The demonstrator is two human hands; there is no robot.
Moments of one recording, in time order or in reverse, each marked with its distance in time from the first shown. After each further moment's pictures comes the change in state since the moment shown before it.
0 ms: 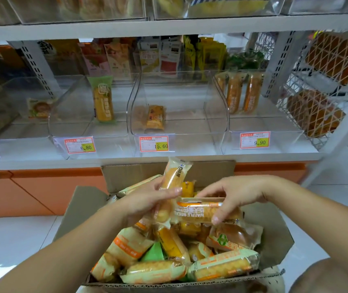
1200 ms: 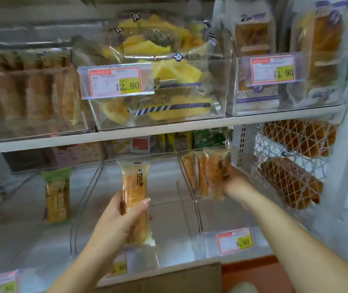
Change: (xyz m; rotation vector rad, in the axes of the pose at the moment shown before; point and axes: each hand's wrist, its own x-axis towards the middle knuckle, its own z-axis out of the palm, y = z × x) left_hand 0.081 0.145 0.001 -0.007 0.435 0.548; right_hand 0.020 0.039 -0.198 0.350 1.217 0.073
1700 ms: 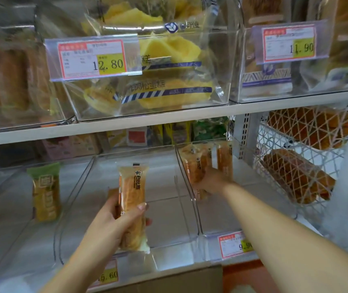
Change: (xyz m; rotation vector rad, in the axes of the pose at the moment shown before) left_hand 0.012 -0.014 0.001 -0.004 -0.062 -0.051; right_hand 0.039 -0.008 0.040 -0.316 -0.268 -0.031
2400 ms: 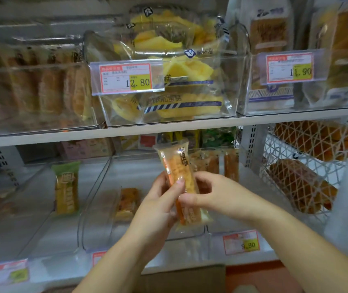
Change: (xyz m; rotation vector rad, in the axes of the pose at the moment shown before) left_hand -0.014 0.041 0.060 -0.325 -0.188 0.011; right_hand -0.136 -0.055 -0.029 0.264 -0.171 -0.404
